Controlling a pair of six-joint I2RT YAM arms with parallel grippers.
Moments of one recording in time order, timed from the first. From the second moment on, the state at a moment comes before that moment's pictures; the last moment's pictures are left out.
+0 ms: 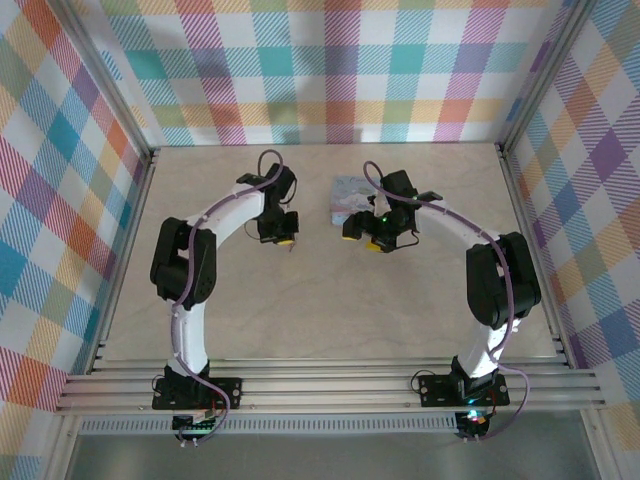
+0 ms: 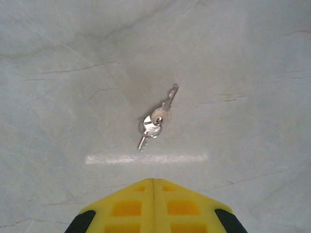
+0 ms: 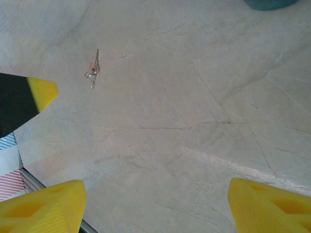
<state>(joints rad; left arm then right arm) -0.41 2.02 1.62 -0.97 0.13 -0.53 0.40 1.78 1.28 -0.62 -0.54 0.55</state>
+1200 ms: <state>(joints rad) -0.42 2.28 1.84 -1.09 0.08 -0.28 0.37 1.76 1.30 -0.68 -0.42 0.54</state>
